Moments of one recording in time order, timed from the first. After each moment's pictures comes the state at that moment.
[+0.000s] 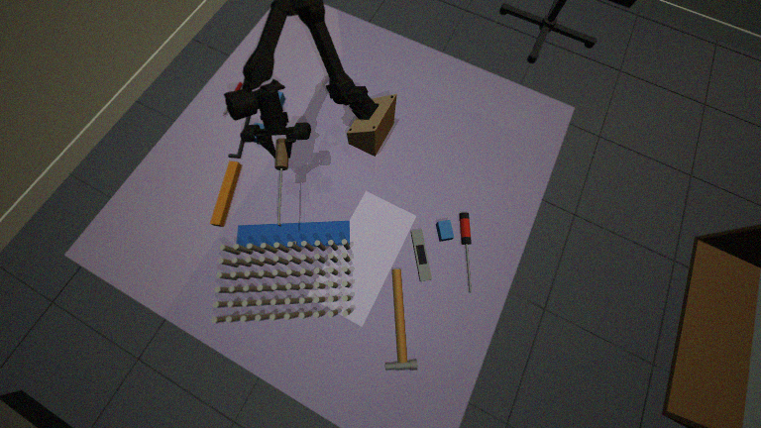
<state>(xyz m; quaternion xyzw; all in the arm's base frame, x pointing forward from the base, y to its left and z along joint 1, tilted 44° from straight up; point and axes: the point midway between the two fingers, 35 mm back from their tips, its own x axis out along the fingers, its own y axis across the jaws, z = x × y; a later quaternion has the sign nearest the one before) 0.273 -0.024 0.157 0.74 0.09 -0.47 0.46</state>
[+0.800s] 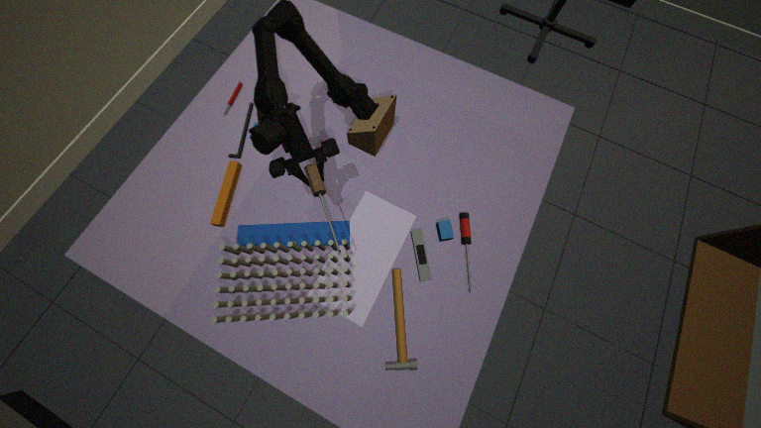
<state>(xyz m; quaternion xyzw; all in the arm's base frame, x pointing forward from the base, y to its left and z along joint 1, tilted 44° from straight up) 0.291 0.100 0.087 0.69 0.26 -0.47 0.48</state>
